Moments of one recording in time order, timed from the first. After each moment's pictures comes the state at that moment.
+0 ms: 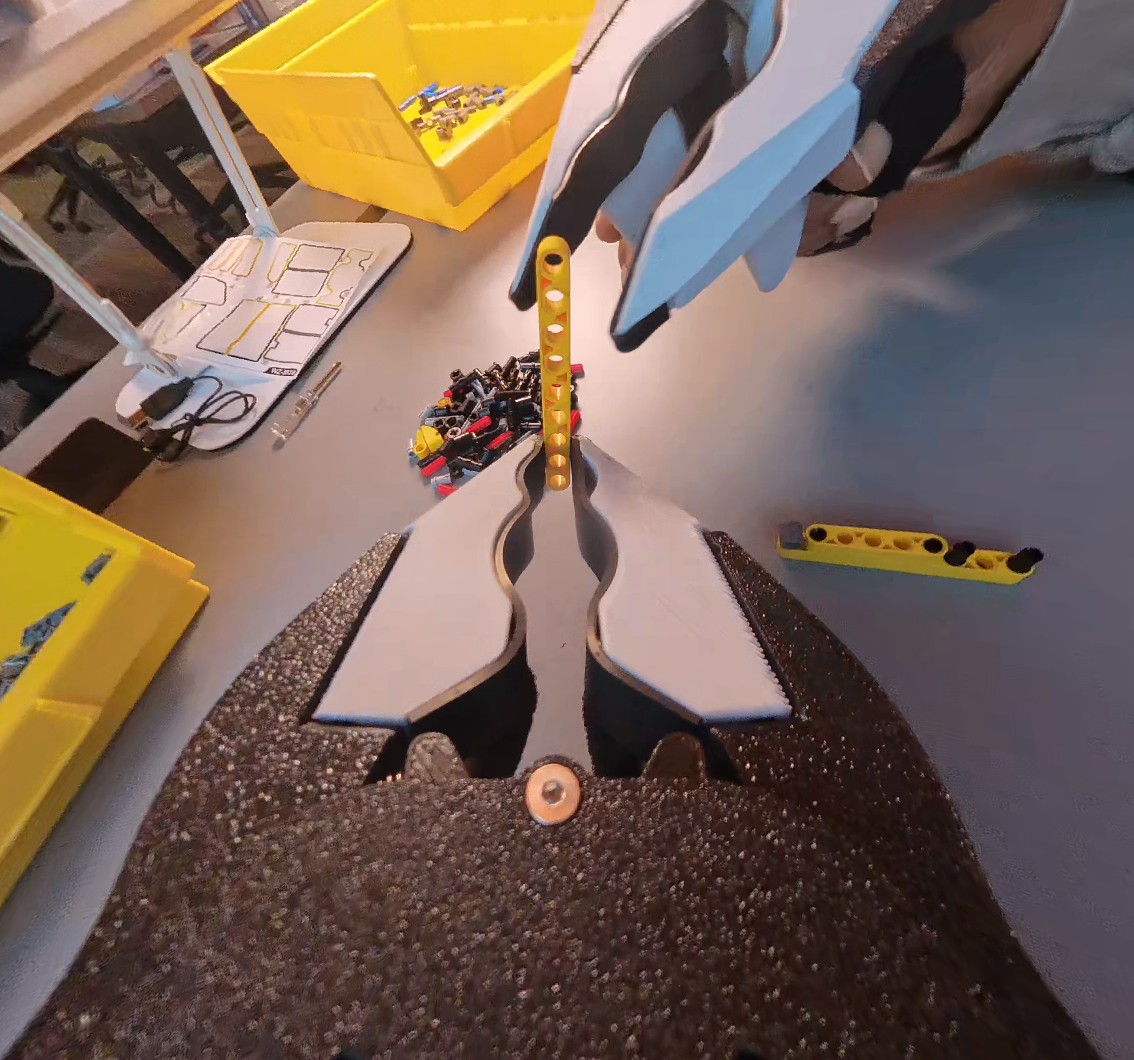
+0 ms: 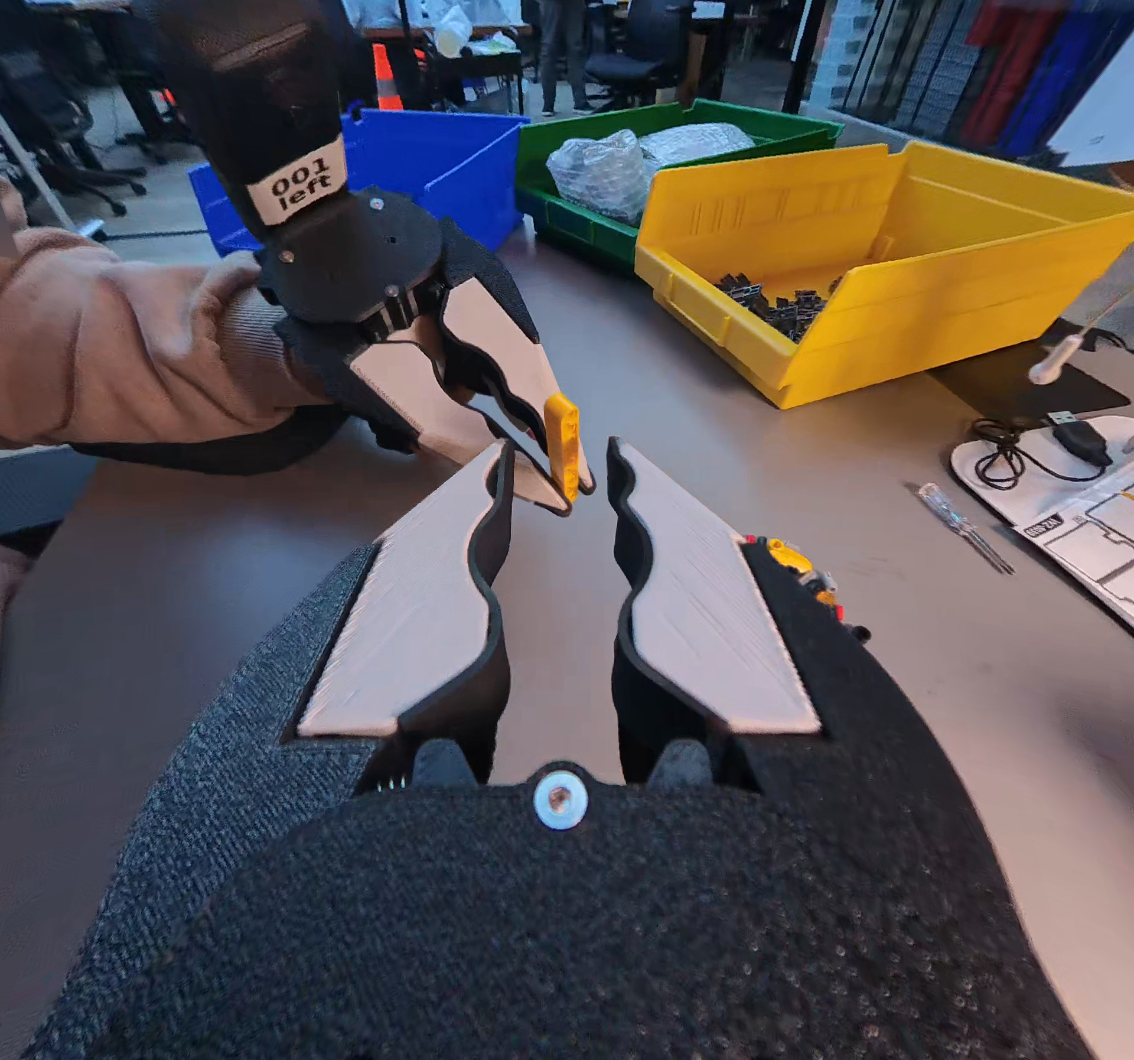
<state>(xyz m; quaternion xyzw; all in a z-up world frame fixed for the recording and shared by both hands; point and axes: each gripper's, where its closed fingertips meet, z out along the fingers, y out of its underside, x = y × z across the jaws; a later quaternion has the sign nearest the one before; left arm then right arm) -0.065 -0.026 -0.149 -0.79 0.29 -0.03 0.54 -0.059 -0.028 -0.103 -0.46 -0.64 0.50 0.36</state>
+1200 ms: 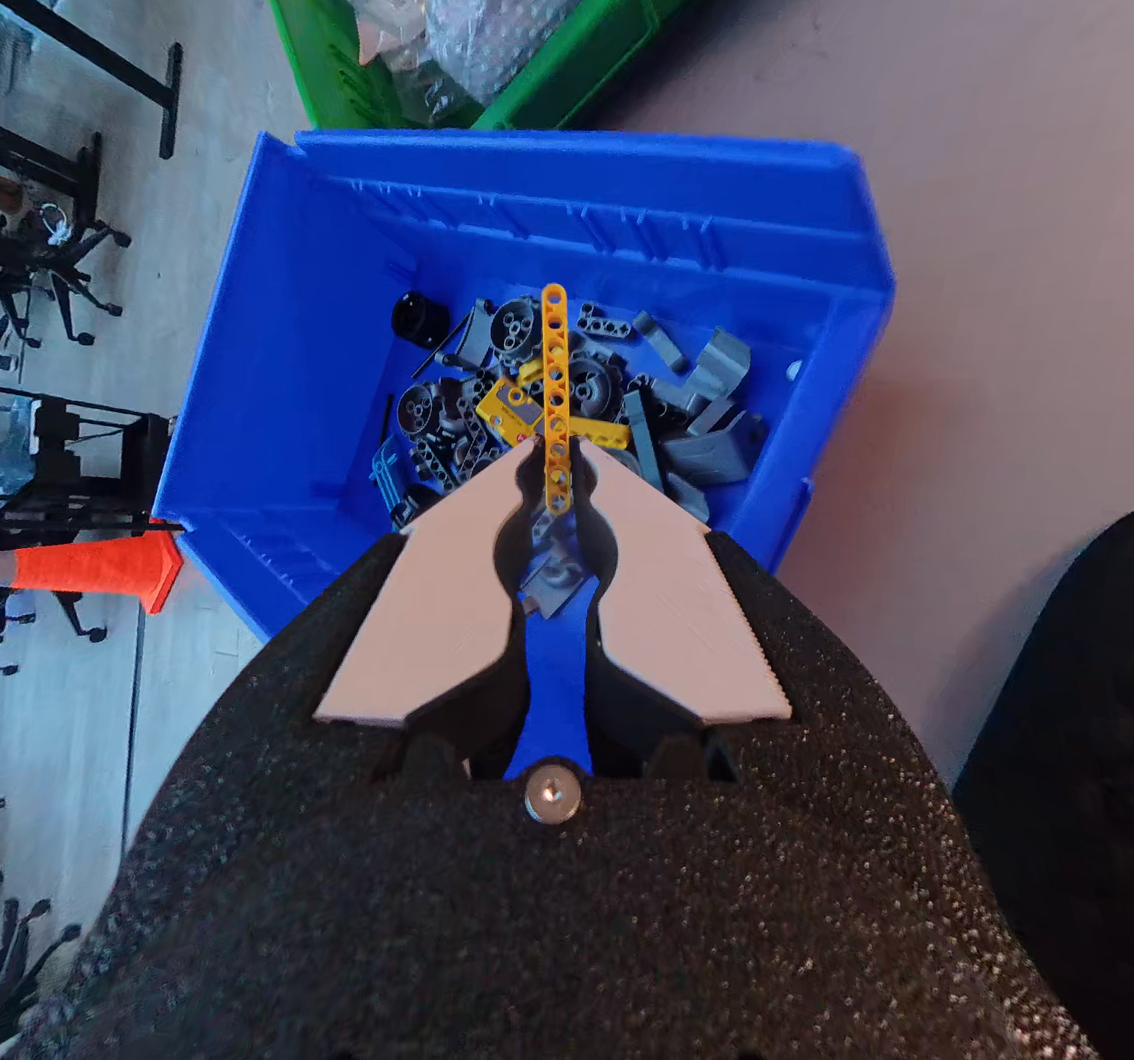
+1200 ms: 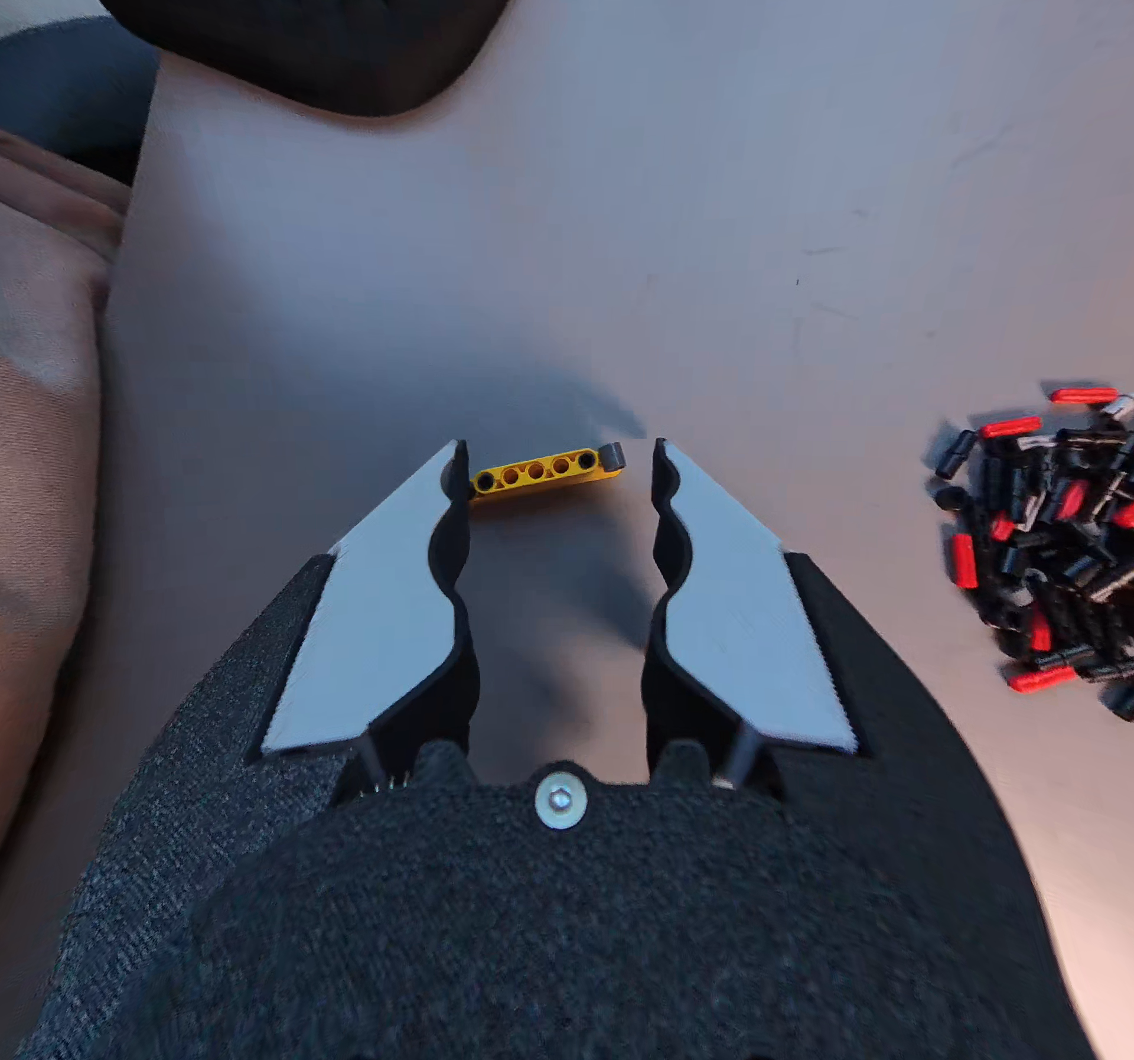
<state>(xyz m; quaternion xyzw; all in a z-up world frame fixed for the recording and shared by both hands) -0.345 -0.304 -0.121 -0.90 -0.15 0.32 0.25 -0.016 -0.095 -0.199 -0.45 -0.82 0.33 0.13</state>
